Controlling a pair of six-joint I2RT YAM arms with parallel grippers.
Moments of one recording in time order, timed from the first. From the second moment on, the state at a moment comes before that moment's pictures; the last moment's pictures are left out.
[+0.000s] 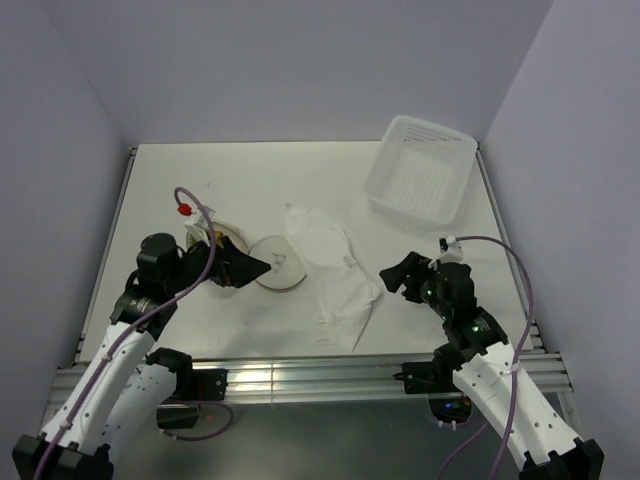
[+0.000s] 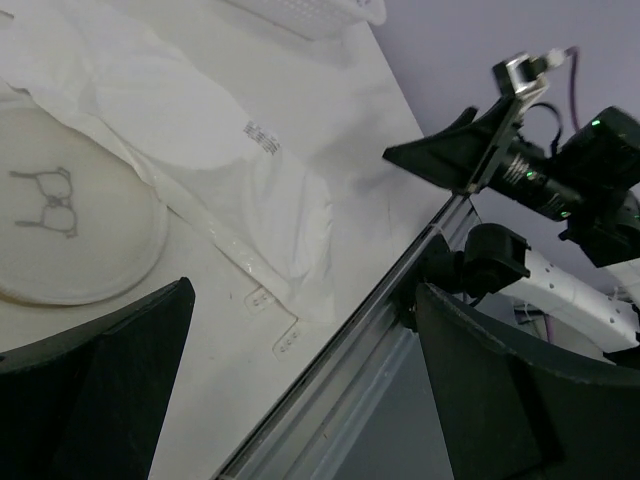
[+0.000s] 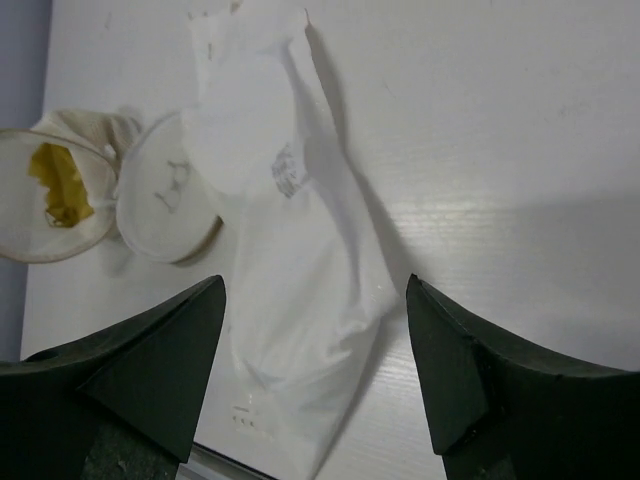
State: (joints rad) left arm -0.26 0.67 0.59 -0.21 0.68 -0.59; right arm 0.36 0.45 0.31 -0.36 -0.04 0.72
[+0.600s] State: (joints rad) left arm -0.66 1.41 0.74 0.02 -0.08 -0.70; right arm 0.39 0.49 0.24 -0.19 -0.12 0.72
